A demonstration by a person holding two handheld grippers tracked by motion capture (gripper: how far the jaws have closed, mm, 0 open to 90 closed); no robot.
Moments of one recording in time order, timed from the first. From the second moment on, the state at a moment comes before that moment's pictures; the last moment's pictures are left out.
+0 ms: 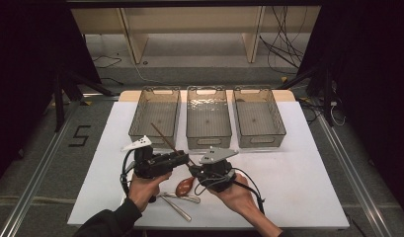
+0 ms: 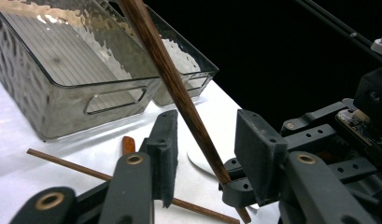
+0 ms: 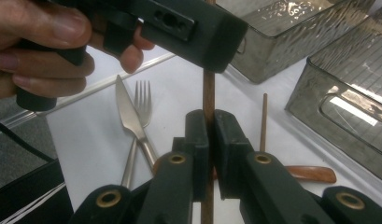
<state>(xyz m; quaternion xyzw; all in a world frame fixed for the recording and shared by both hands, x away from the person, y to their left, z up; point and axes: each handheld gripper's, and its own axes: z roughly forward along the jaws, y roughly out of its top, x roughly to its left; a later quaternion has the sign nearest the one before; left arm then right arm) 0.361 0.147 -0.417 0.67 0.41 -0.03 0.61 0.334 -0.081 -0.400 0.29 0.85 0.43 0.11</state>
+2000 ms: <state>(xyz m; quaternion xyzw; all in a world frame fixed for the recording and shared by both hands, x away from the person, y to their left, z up) 0.469 0.232 -0.329 0.68 0.49 0.08 0.54 0.336 -0.128 -0.403 0.34 0.84 0.41 0.08</state>
